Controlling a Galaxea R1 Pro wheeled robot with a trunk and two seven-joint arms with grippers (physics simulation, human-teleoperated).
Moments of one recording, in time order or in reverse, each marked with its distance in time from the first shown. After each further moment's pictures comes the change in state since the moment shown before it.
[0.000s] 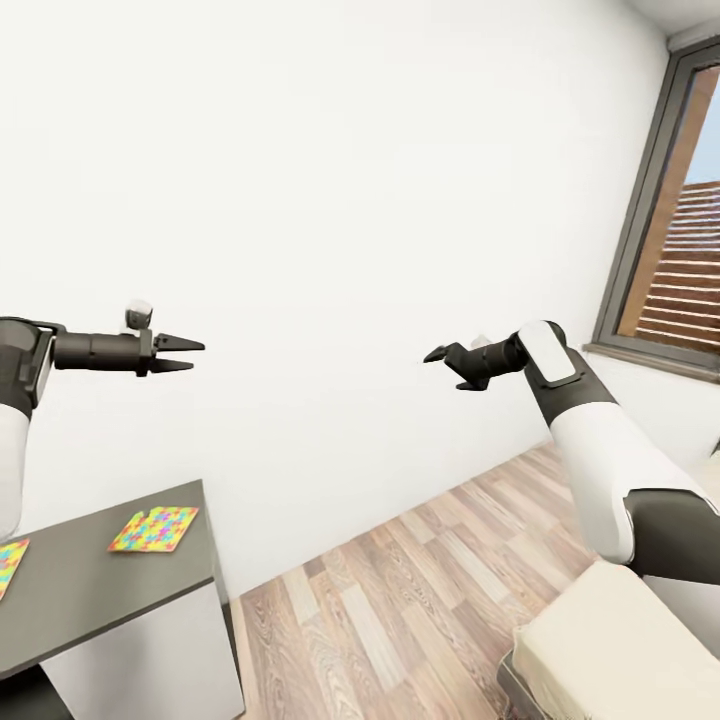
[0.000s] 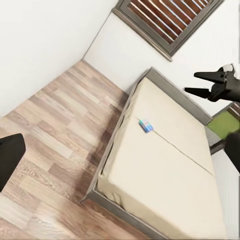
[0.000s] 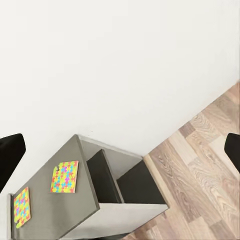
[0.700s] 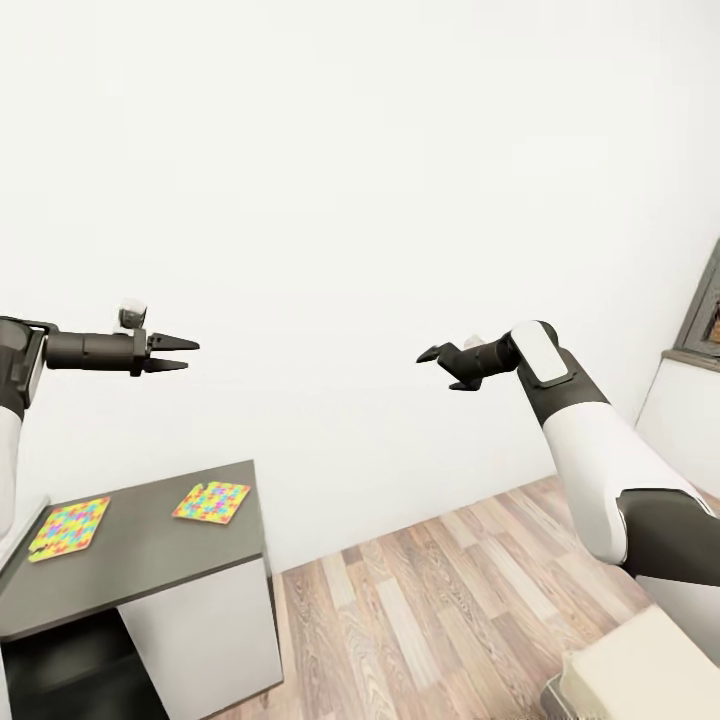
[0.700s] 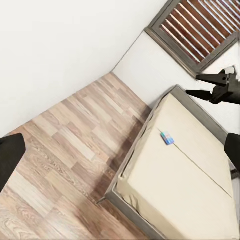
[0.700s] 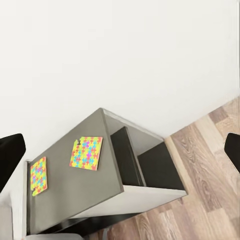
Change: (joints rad) left arm -0.002 0.016 0.001 -0.001 0.000 0.000 0.000; right arm 0.000 0.023 -0.001 0.000 -0.001 0.000 -0.002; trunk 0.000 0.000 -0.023
